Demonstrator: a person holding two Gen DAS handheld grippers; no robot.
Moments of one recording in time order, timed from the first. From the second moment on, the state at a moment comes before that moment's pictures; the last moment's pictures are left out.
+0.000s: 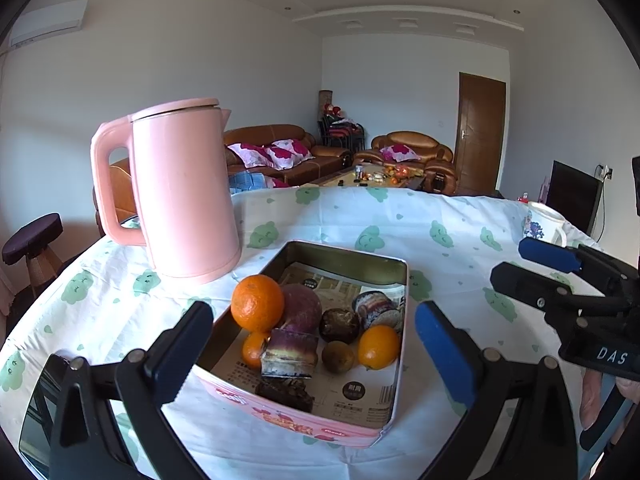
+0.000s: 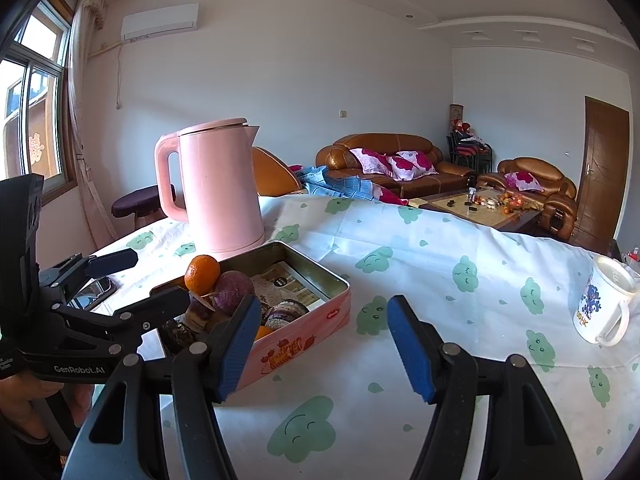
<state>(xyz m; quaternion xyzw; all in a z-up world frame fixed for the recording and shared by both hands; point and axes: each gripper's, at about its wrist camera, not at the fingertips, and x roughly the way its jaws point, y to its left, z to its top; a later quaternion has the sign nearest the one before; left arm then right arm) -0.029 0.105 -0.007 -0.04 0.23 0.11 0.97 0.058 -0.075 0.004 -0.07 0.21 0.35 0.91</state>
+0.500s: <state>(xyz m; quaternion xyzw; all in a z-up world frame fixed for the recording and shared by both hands) -0.032 0.103 -0.005 -0.04 0.23 0.11 0.97 0.058 -0.084 0.004 -0.07 0.21 0.34 0.91</state>
